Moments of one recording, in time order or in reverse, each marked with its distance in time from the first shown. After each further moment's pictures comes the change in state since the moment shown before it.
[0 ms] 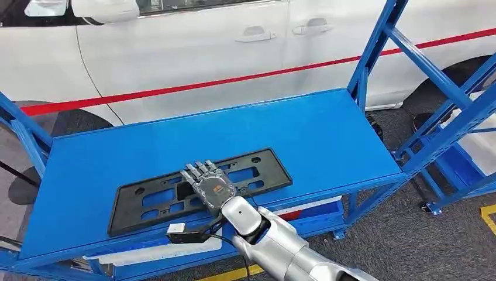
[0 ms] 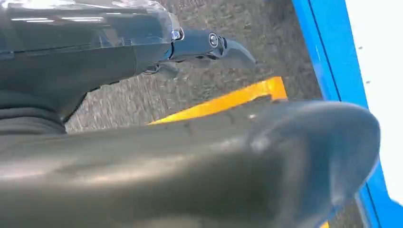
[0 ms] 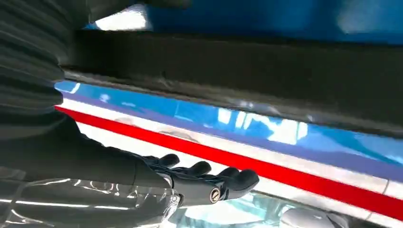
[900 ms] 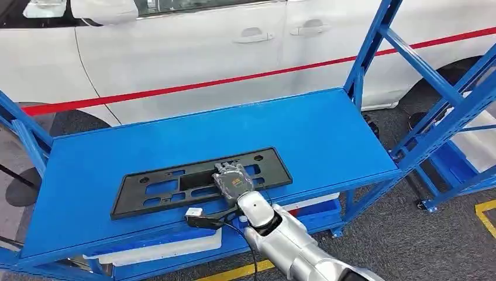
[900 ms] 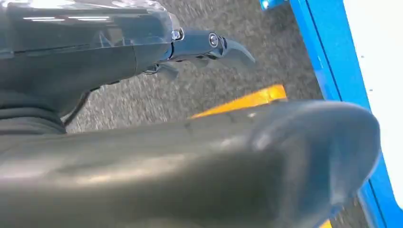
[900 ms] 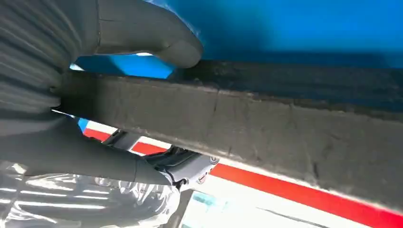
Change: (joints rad) left arm 0.006 -0.006 -0.005 0.000 0.007 0.010 -0.009; right arm 0.014 0.006 -0.140 0.094 -0.005 -0.050 -0.003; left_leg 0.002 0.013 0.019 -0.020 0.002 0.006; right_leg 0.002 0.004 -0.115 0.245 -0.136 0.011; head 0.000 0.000
